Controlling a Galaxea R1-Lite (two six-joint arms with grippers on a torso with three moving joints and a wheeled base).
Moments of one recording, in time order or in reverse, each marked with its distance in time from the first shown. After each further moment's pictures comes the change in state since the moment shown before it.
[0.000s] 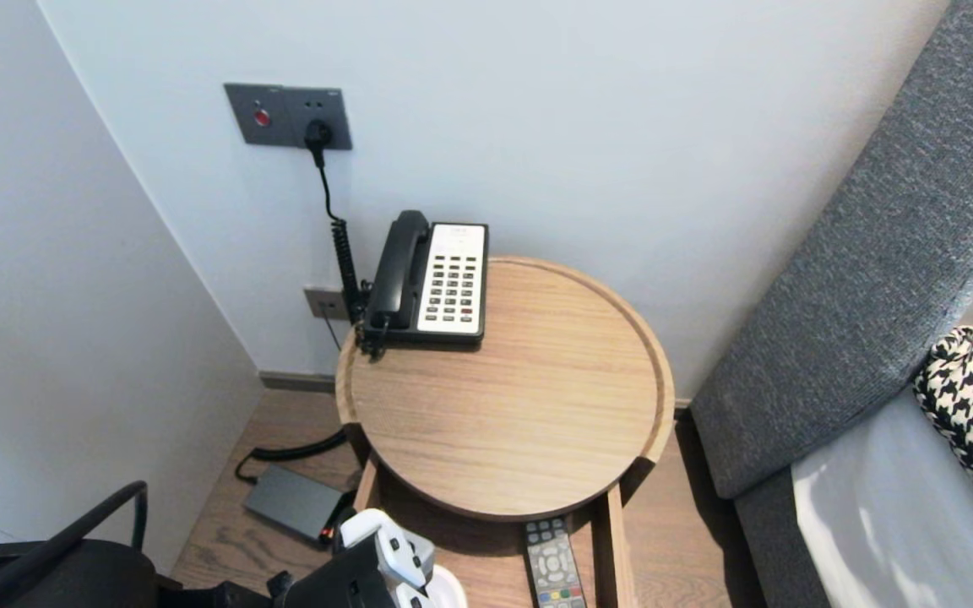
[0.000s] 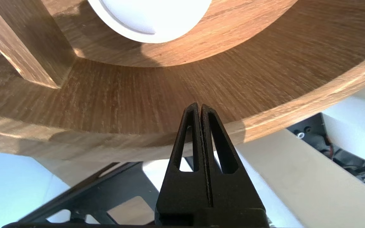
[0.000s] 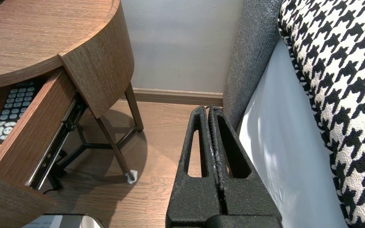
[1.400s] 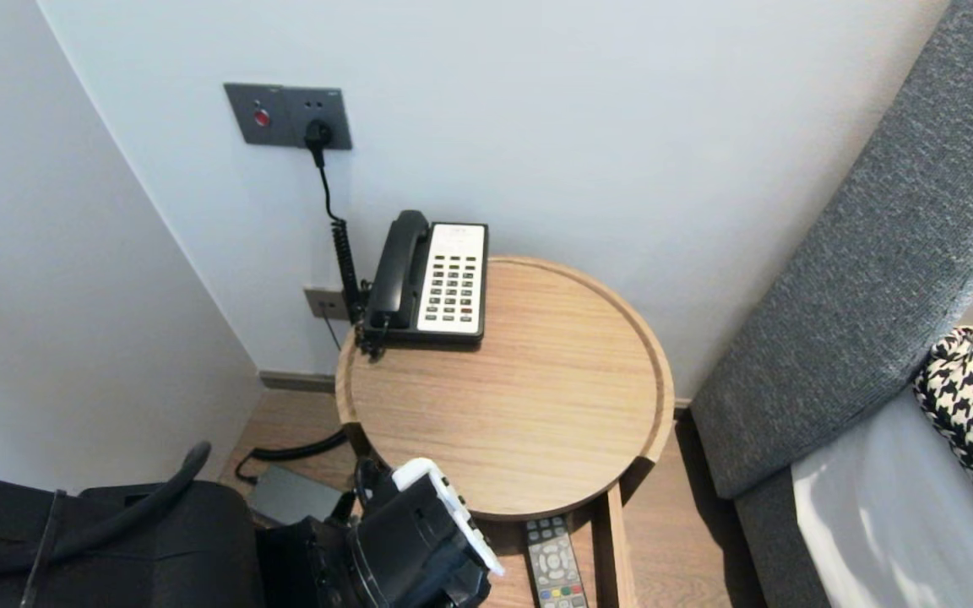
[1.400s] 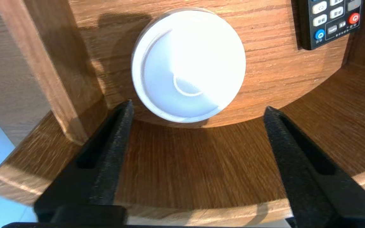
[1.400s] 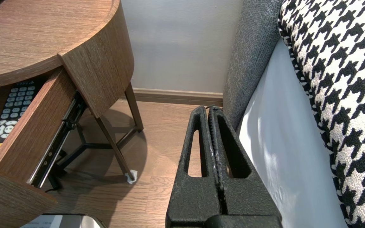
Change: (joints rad) left arm 0.059 0.119 -0.109 -0.034 0.165 -0.081; right arm 0.000 0.000 0.000 0.000 0.000 0.000
